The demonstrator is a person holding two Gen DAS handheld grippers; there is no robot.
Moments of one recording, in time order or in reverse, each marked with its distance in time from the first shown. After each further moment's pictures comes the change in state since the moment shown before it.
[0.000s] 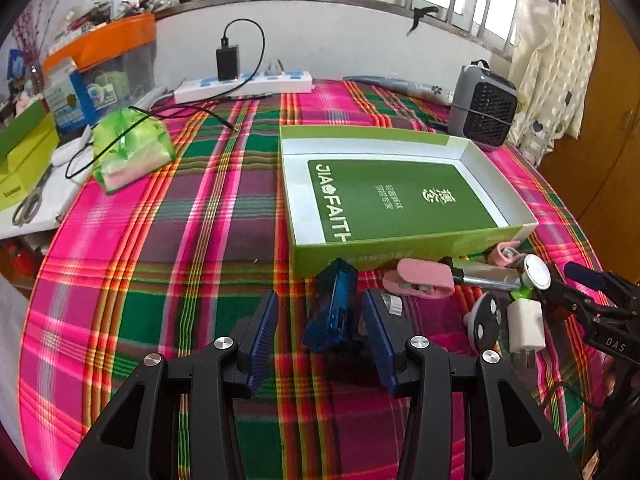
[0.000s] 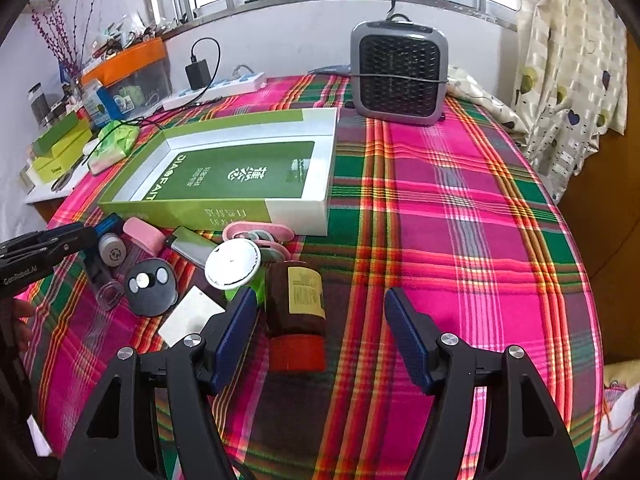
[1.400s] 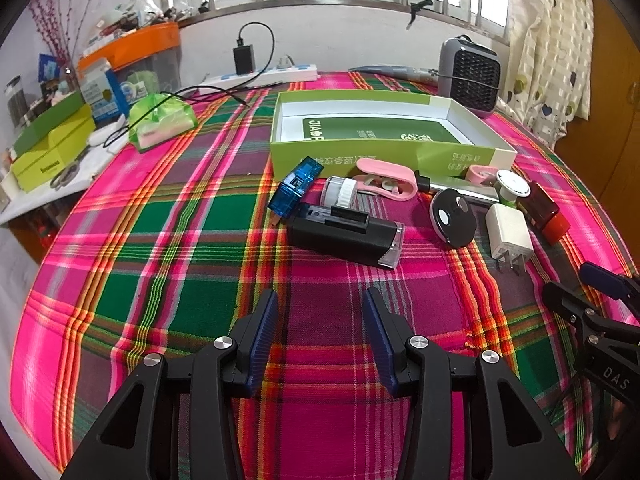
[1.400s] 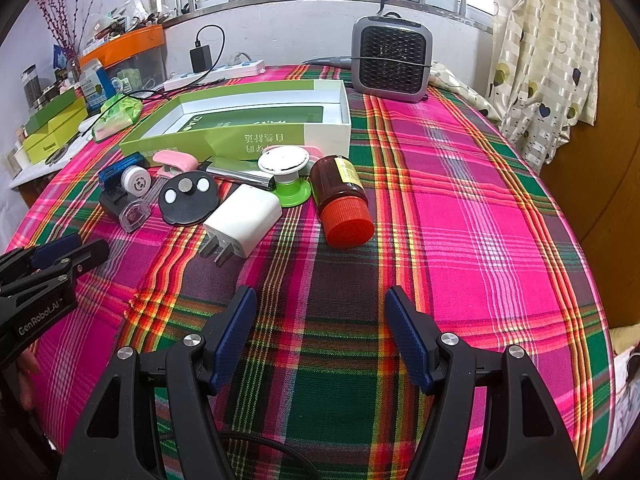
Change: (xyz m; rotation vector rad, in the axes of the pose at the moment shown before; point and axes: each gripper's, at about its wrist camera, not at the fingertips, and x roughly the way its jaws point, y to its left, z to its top) left arm -0.032 -0.036 -0.082 0.015 -0.032 0.115; right arm -0.031 0.041 -0.065 0.007 -0.022 -0.105
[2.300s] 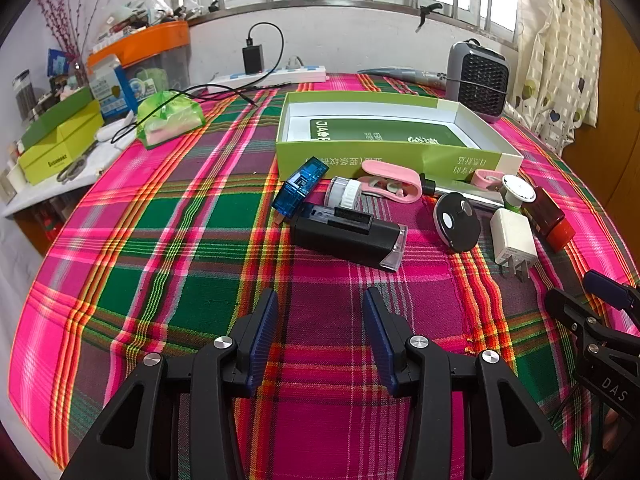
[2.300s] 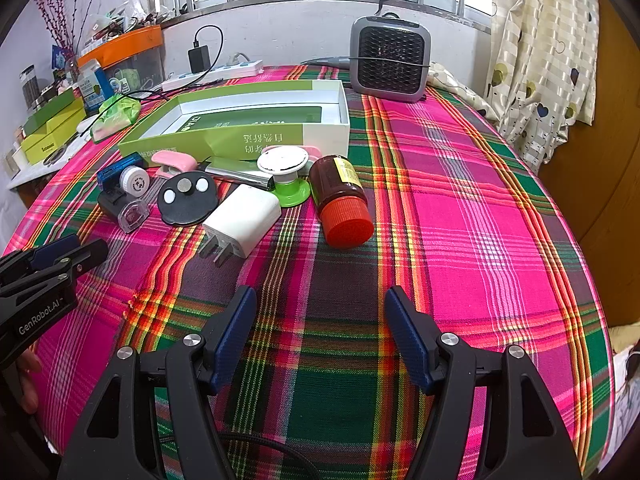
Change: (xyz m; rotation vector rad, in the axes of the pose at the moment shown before) left arm 0.000 -0.007 -0.002 -0.032 -0.012 0.032; right arm 0.000 0.000 0.000 0.008 -0.003 -0.010
